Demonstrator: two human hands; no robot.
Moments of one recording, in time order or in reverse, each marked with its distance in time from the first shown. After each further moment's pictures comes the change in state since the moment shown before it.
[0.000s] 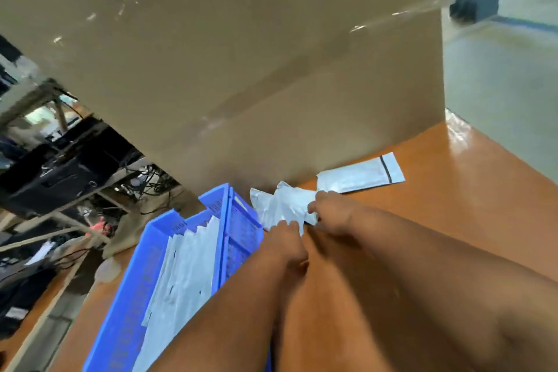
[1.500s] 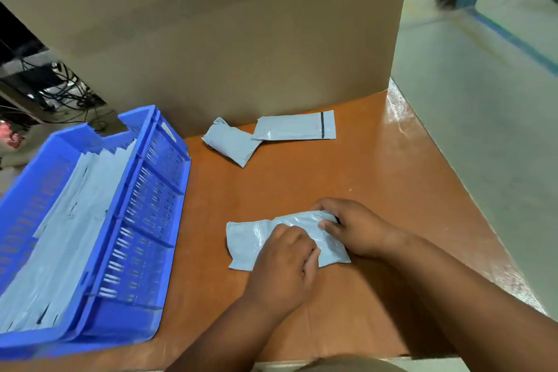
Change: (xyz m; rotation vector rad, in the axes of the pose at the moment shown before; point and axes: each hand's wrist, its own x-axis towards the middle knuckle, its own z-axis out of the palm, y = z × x) left_hand -0.157 0.164 0.116 -0.484 0.589 0.513; right_hand -0.215 0.122 0.058 0.500 0.047 -0.057
